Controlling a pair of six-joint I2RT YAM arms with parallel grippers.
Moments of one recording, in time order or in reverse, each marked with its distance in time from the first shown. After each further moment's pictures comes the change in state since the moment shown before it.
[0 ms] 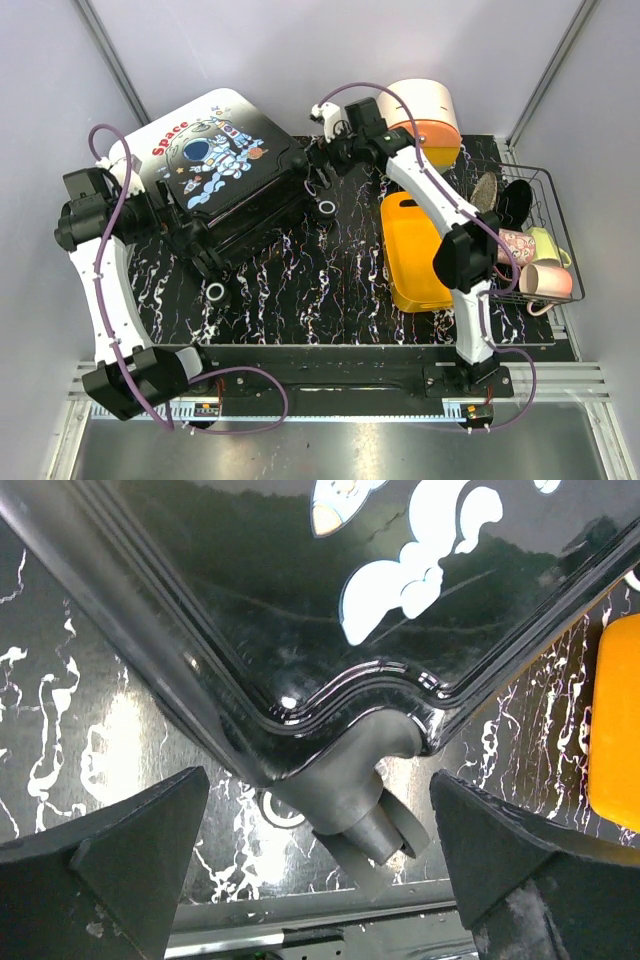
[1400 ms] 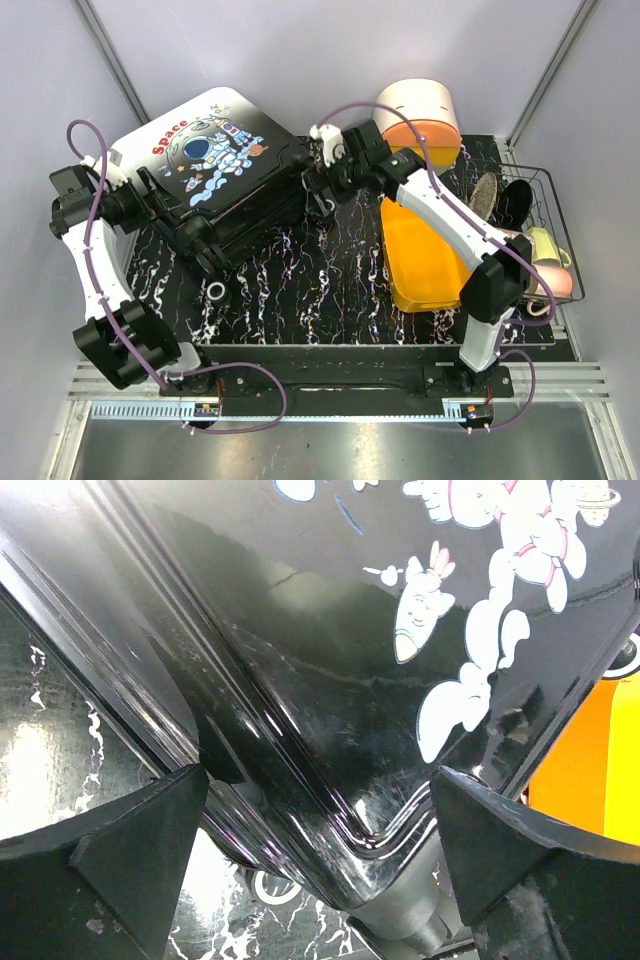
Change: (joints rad) left arm 0.129 0.168 -0.061 0.247 0.201 -0.102; right arm 0.126 -0.282 -0.354 -0.057 0.090 0.154
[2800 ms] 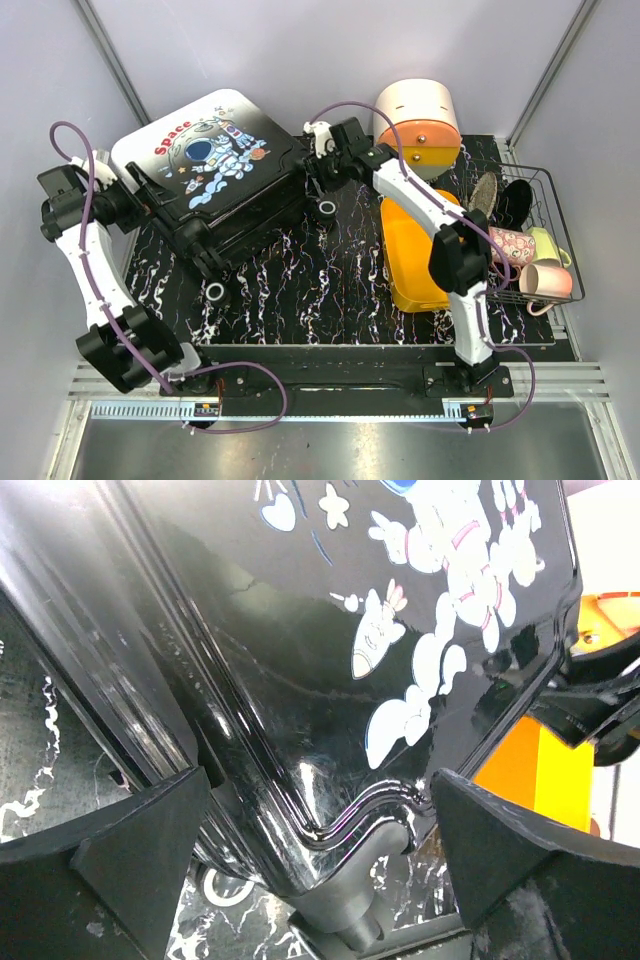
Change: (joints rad) left arm 0.039 -0.051 0.019 -0.022 0.061 -0.096; right arm -0.056 0.366 0.326 0.021 0.062 -0.047
